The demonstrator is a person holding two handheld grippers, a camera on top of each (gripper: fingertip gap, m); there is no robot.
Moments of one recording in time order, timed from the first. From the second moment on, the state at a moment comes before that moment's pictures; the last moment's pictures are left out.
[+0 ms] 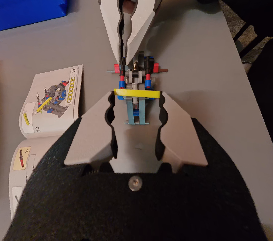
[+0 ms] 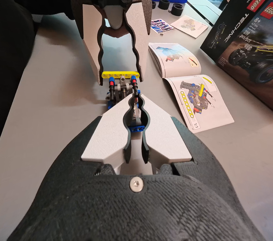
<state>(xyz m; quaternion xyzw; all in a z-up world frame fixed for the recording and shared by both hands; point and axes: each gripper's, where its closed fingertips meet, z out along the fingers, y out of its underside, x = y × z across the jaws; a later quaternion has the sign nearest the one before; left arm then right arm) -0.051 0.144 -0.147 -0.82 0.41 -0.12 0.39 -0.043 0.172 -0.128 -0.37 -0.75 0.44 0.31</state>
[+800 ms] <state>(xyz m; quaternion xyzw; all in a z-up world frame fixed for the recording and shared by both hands) -0.054 0.147 -0.146 -0.83 0.35 -0.18 0.39 -0.048 0.173 -0.128 -0.36 -0.74 0.47 0.32</state>
